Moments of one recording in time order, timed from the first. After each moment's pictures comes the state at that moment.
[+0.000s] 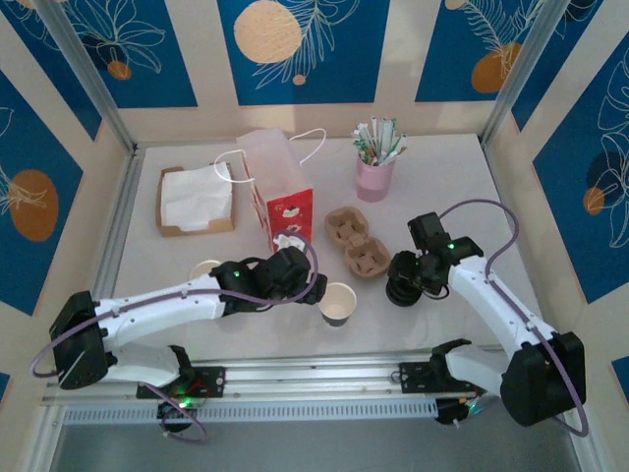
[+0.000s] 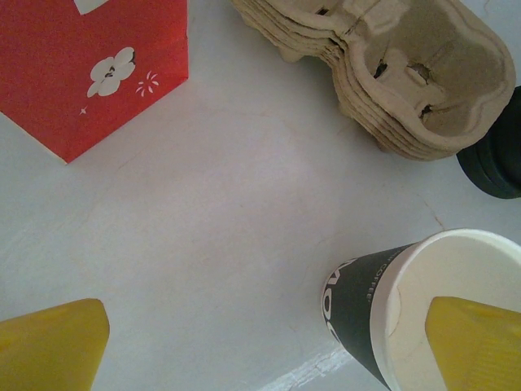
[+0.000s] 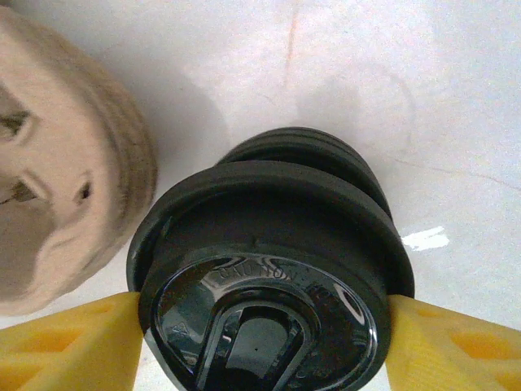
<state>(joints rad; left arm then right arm) -1.09 1.29 0.94 -0.56 -0.30 -0.68 0.29 1.10 0.80 -0.96 -0.01 0.67</state>
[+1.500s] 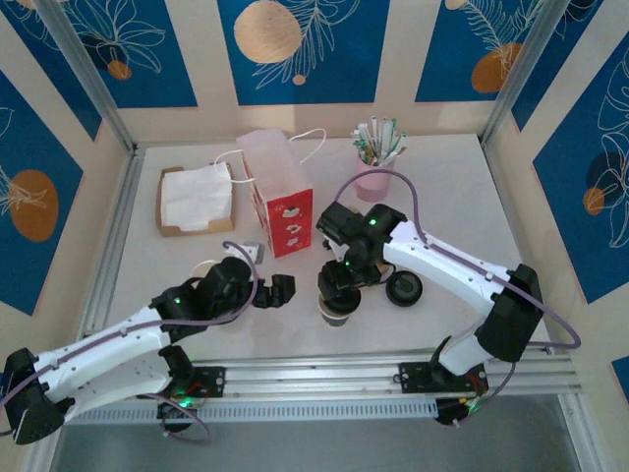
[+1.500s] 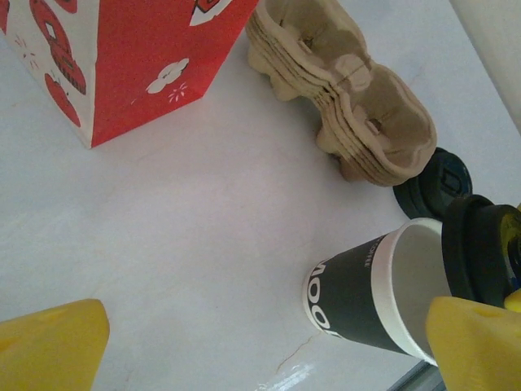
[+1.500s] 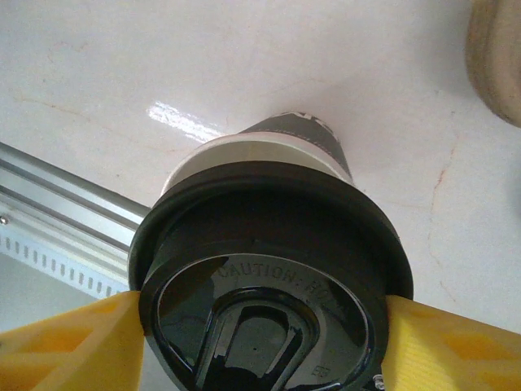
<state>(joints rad) -0.94 0.85 0.61 -0.41 -0.14 -0.72 0.88 1.50 1.36 -1.30 -0.17 0.50</state>
